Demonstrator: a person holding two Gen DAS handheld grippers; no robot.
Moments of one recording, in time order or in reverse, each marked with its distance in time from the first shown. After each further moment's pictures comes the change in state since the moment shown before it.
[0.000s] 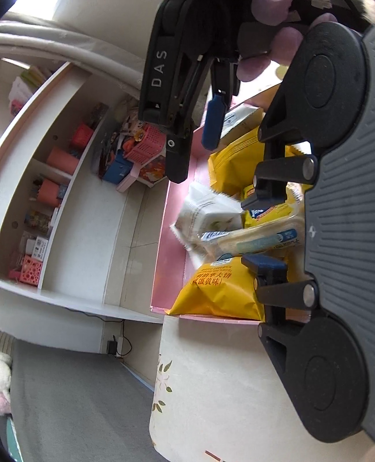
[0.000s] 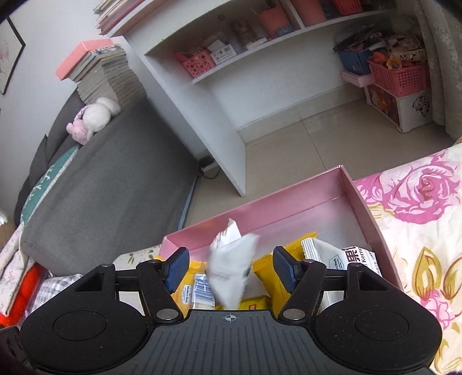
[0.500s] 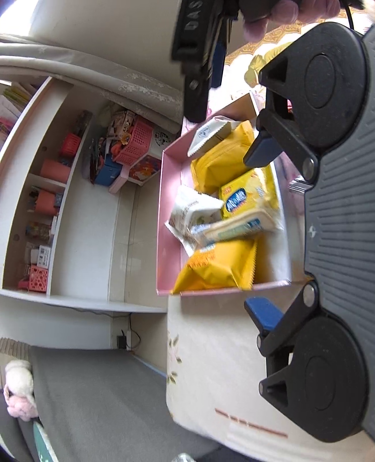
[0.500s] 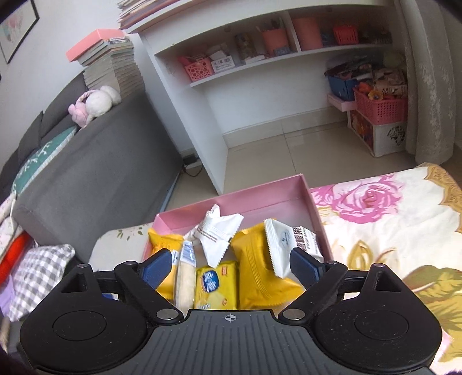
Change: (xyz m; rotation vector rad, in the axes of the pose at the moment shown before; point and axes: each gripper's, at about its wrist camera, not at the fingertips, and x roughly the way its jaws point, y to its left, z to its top) left arm -0.051 -0.002 -0.002 0.086 0.033 0.060; right arm -0.078 0.015 -0.023 -0.131 -0.013 -0.126
